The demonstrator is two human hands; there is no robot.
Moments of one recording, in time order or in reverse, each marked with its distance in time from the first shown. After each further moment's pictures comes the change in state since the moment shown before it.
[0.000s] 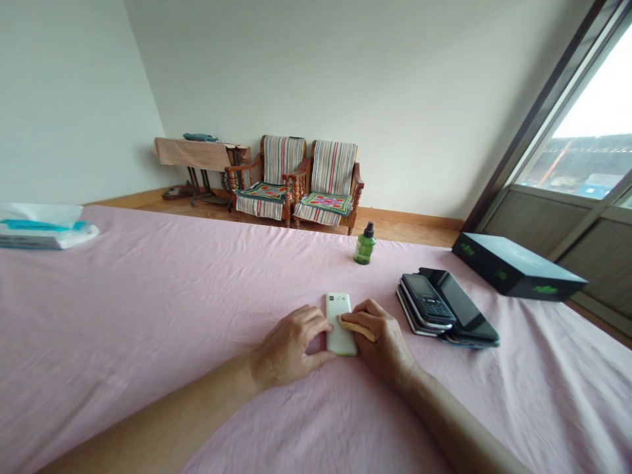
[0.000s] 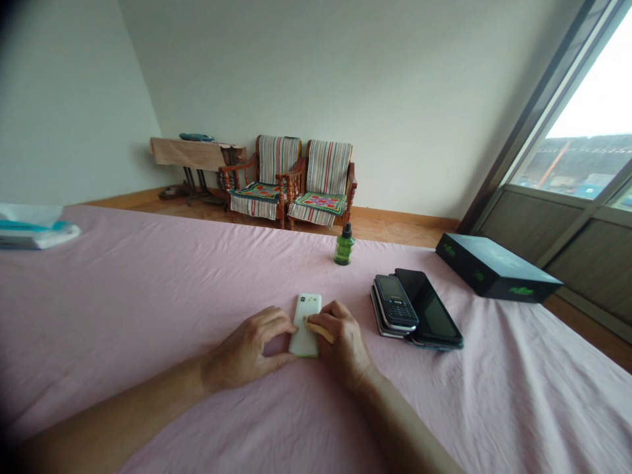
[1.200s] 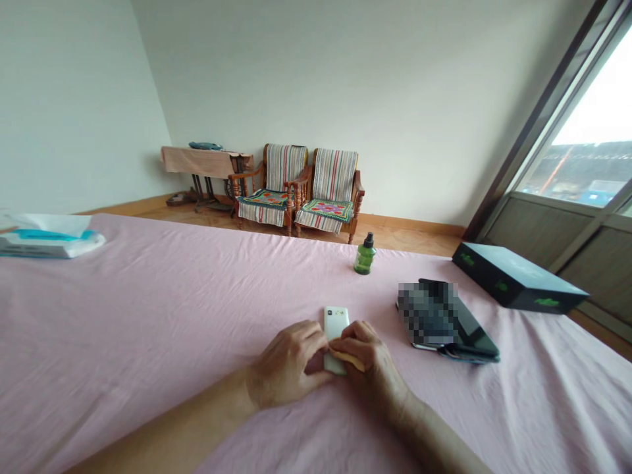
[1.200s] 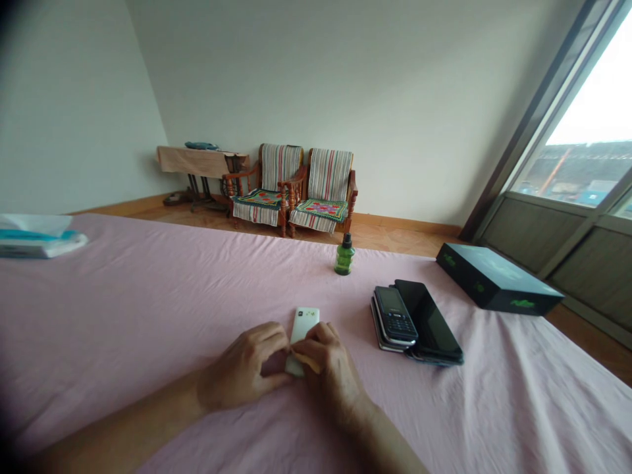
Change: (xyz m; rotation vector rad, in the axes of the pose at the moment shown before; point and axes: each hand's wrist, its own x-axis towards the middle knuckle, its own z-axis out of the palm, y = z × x) left_hand -0.003 0.008 -0.006 0.086 -0.026 0.001; right_hand -0.005 -0.018 0.010 0.005 -0.104 -0.027
